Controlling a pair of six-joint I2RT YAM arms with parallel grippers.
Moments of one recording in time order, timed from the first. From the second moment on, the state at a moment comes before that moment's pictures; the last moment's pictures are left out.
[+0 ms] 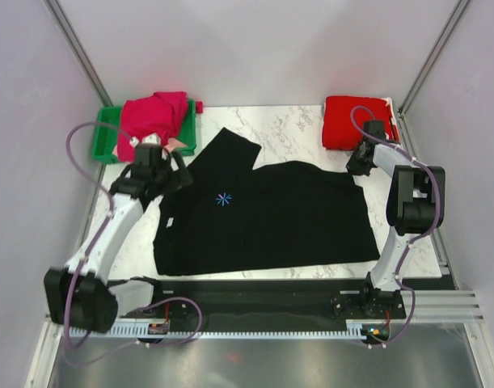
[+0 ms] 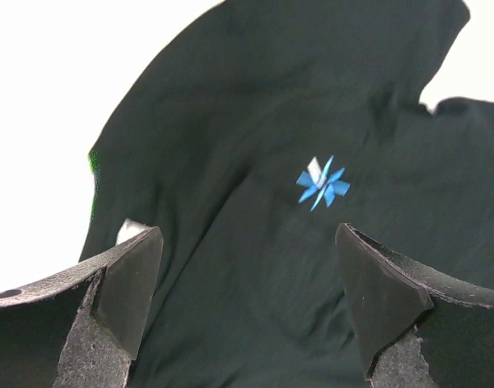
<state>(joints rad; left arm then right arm) -0.18 1.09 0.93 -0.60 -0.09 -0.51 -0.07 1.98 1.36 -0.45 0.06 0.48</state>
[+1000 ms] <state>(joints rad) -0.22 2.64 2.36 -0.40 0.08 -0.43 0.04 1.61 1.12 -0.23 -0.20 0.48</state>
